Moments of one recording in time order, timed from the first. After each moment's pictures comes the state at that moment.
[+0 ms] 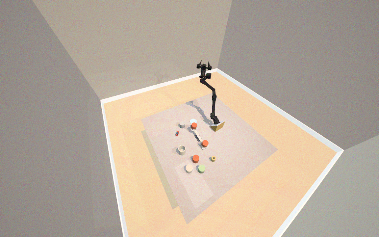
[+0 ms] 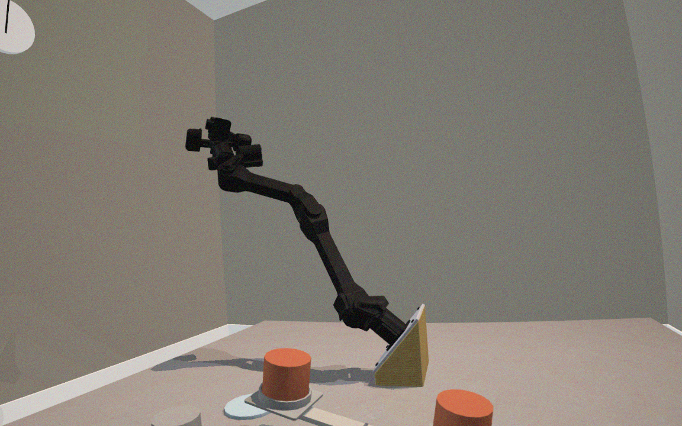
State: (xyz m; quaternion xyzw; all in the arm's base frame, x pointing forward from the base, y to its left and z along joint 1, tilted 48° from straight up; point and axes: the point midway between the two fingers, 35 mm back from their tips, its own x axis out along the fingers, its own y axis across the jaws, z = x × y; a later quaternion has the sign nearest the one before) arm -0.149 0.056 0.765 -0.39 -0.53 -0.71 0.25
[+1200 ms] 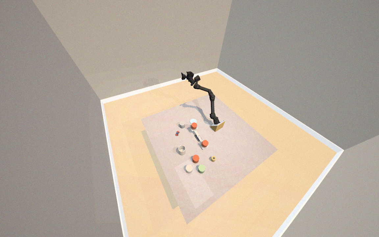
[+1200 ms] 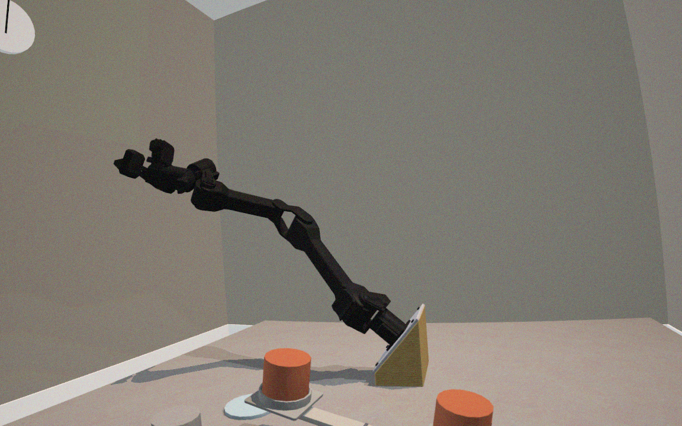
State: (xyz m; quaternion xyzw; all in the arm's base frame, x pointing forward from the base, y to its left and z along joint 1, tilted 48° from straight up) arm 0.088 -0.078 0.762 -0.30 -0.45 -0.50 0.68
